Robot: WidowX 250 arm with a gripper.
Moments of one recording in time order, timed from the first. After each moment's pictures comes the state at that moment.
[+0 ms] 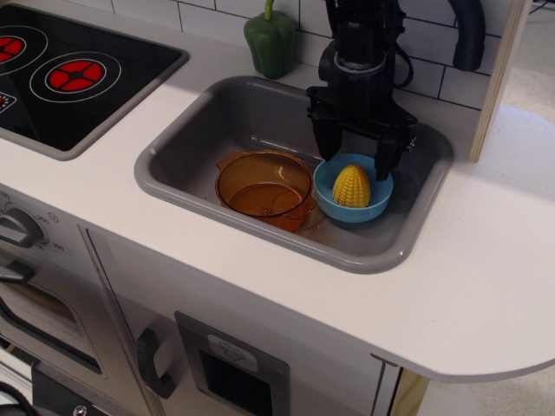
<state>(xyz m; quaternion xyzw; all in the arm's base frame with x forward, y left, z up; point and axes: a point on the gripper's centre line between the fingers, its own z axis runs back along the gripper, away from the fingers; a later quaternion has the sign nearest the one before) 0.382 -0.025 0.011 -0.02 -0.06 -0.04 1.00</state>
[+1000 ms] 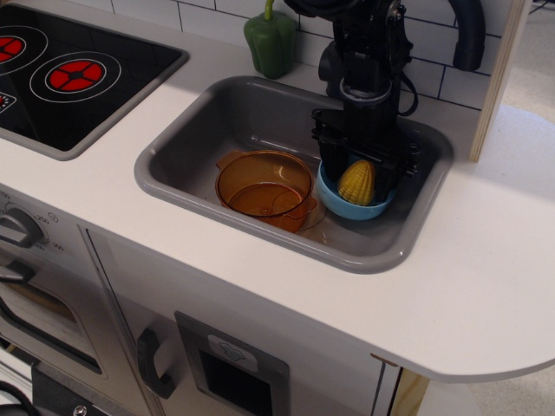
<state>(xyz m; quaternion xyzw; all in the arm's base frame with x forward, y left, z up) 0.375 -0.034 -0.005 -0.01 -0.06 -0.05 1.00</state>
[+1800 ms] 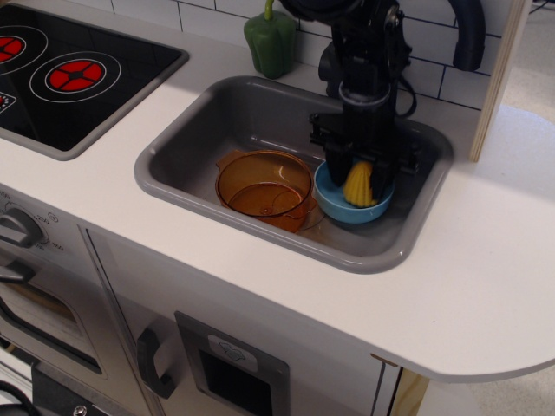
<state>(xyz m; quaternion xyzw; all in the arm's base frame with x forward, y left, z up) 0.378 -0.036 0.002 -0.02 -0.08 0.00 1.00</state>
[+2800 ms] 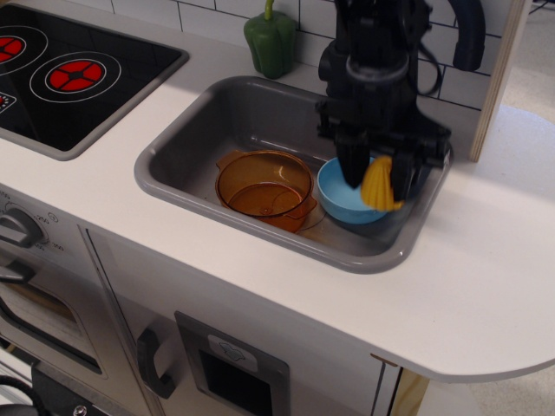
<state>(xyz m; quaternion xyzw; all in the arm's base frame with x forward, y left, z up) 0.323 -0.058 0.048 -0.06 -0.06 -0.01 1.00</state>
